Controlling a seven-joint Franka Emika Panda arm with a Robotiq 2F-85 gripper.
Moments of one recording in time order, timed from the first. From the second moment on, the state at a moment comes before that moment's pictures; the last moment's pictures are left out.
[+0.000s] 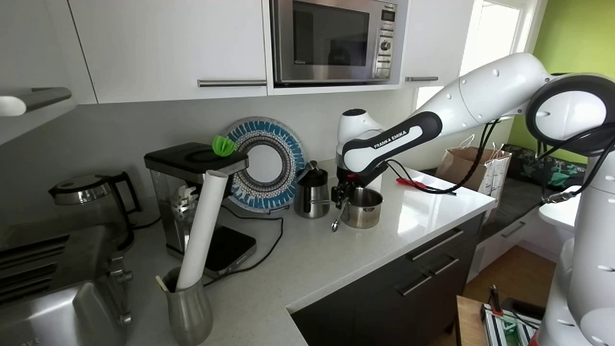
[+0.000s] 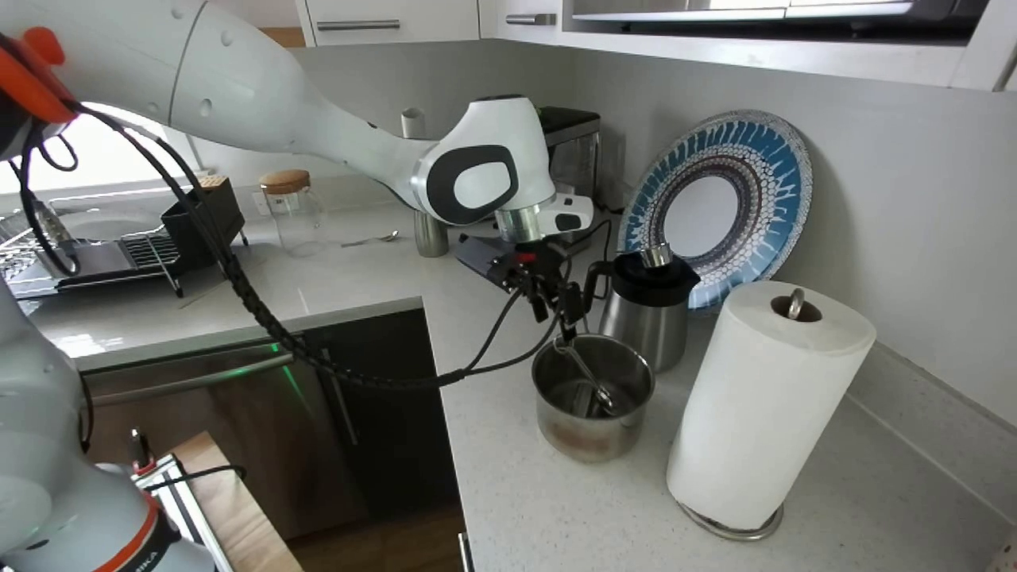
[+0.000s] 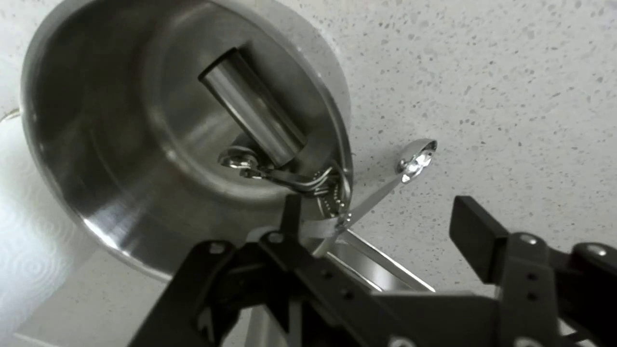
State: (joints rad) arm -0.20 0.10 -0.20 -2.01 -0.19 2.30 0.01
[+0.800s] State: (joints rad) arm -0.19 0.13 -0.20 -1.97 -0.19 2.28 0.18
